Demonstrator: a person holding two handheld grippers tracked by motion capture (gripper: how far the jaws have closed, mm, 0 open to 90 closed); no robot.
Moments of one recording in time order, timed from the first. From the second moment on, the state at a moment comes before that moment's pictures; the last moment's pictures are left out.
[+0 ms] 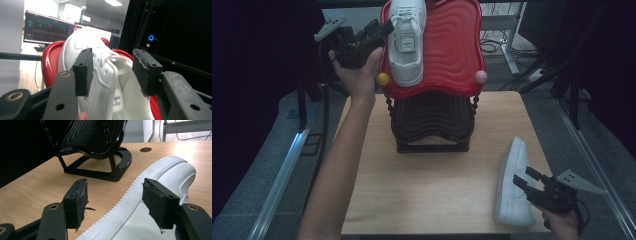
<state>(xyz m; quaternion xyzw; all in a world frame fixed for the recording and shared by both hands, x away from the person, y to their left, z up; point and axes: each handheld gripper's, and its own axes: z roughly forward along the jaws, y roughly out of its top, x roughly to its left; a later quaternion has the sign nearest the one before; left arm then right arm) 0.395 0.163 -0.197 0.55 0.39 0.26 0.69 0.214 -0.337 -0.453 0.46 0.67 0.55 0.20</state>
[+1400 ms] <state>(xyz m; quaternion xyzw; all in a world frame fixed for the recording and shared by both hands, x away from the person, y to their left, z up) 0.278 0.228 -0.397 0.63 0.39 0.18 0.65 0.216 -0.328 -0.456 0.45 0.69 0.53 0.19</state>
